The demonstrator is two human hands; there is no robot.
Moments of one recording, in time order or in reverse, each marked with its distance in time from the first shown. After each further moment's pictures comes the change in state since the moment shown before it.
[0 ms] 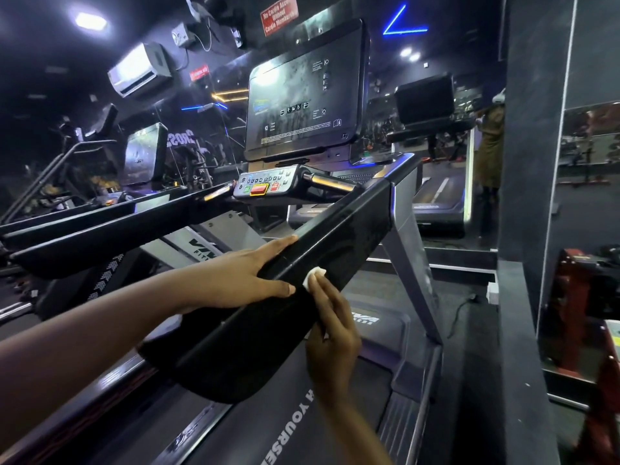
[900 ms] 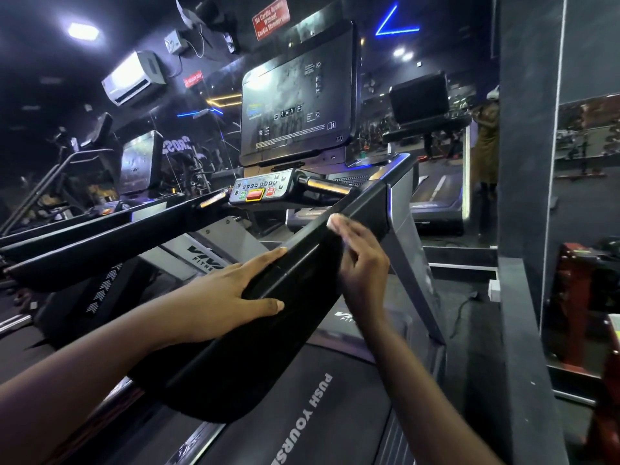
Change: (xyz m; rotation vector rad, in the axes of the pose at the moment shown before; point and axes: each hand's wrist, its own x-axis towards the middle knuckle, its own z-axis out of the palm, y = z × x) left_hand -0.018 0.002 0.007 -0.014 0.105 -0.001; right_hand 0.108 0.035 -0.009 -0.173 -0.051 -0.011
